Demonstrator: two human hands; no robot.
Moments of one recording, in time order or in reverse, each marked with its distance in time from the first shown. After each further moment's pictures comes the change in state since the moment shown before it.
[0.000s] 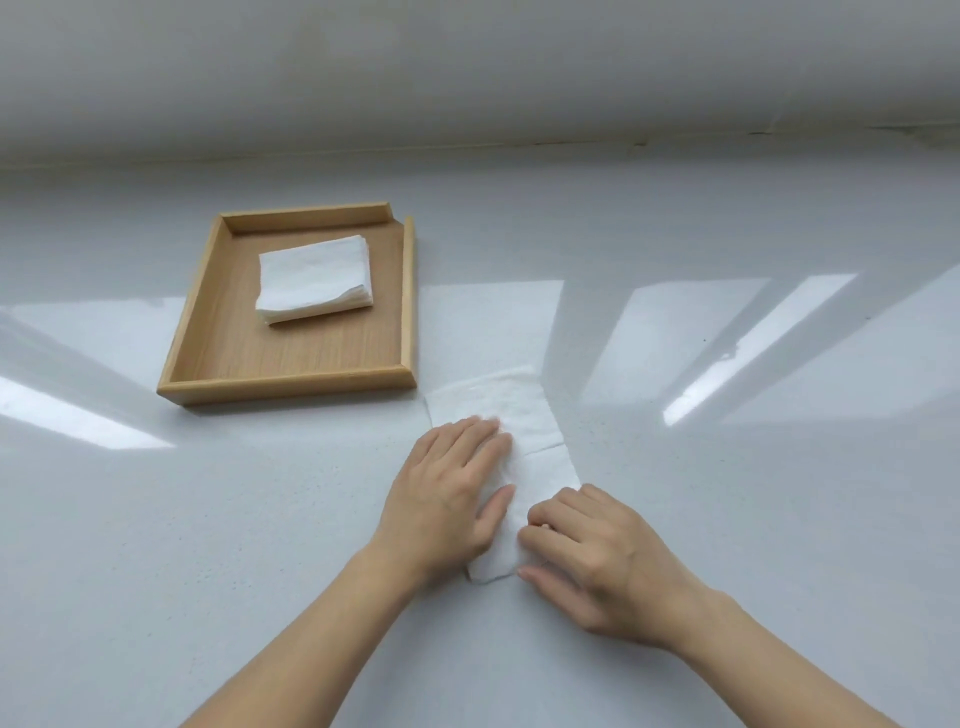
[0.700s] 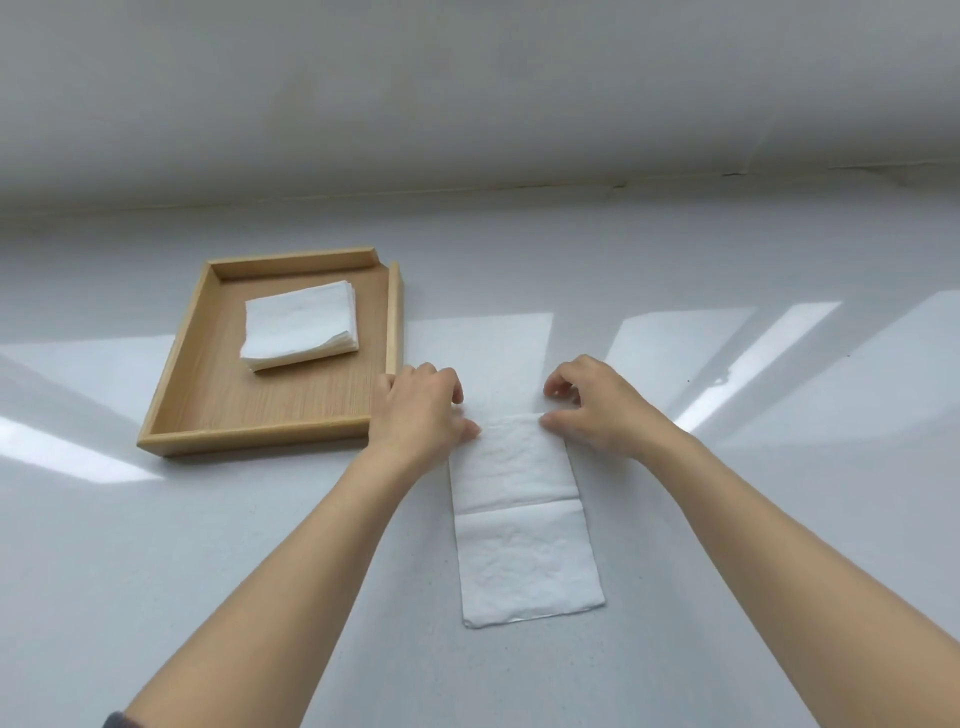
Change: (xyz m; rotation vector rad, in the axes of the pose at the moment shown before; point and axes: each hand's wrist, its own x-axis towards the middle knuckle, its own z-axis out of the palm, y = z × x) left_hand 0.107 -0.027 -0.035 0.051 -0.146 -0.389; right_hand 0.095 0.108 -0.043 0.358 -0.125 0.676
